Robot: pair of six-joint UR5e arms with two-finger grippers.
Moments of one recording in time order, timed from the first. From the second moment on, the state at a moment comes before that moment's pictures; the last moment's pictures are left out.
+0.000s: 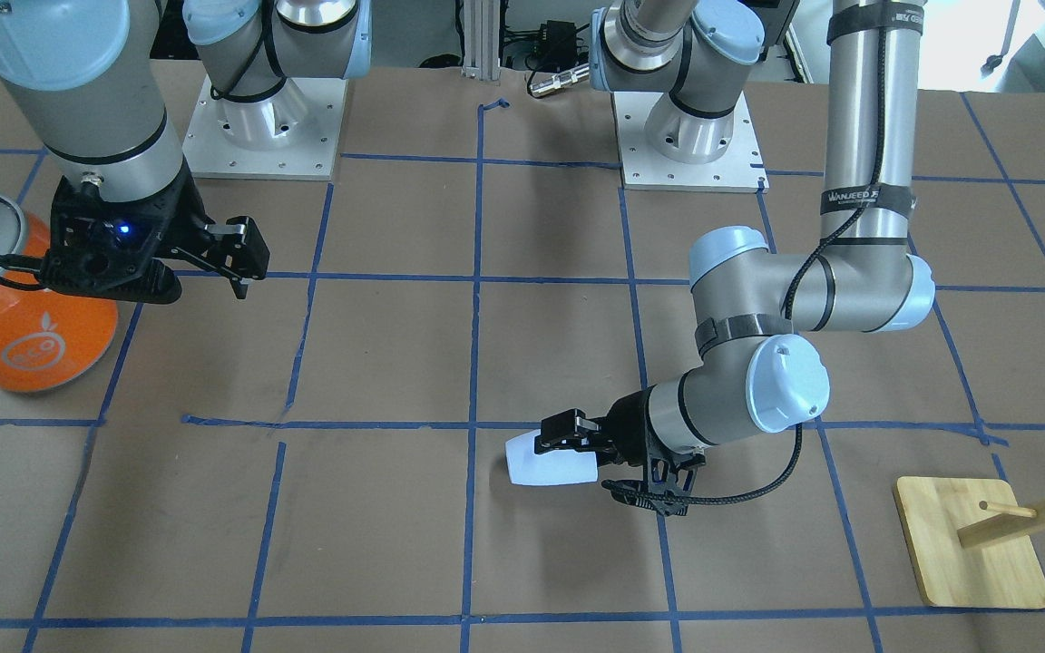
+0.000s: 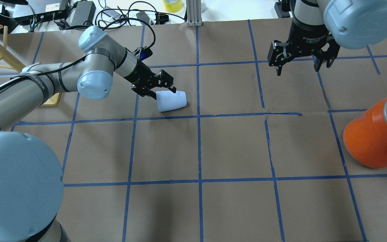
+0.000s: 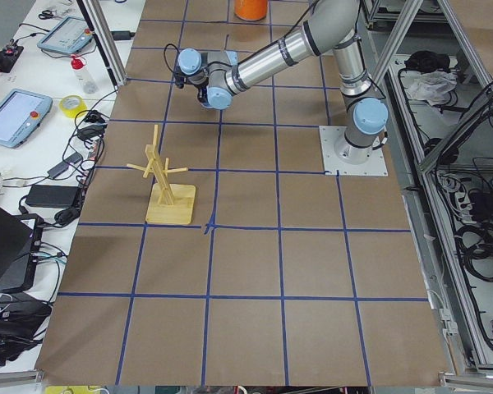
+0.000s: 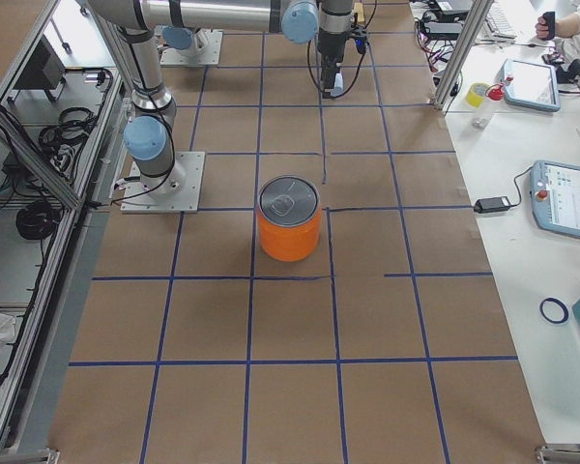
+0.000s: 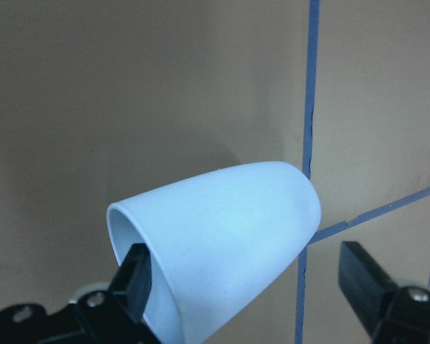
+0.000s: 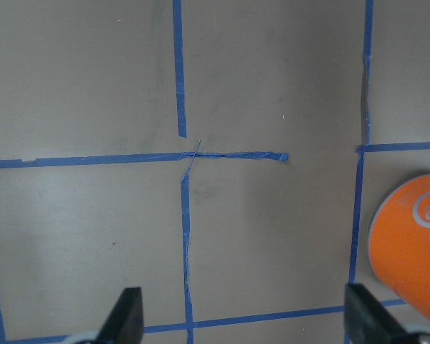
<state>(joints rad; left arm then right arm) -1.55 -2.11 -1.67 -1.04 1.02 0.08 1.59 -1.45 1.51 -1.59 -1.69 0.04</state>
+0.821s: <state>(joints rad) -1.53 -2.07 -1.65 -1.04 0.87 -0.15 1.58 -1.46 1.52 -1.58 -1.61 0.06</state>
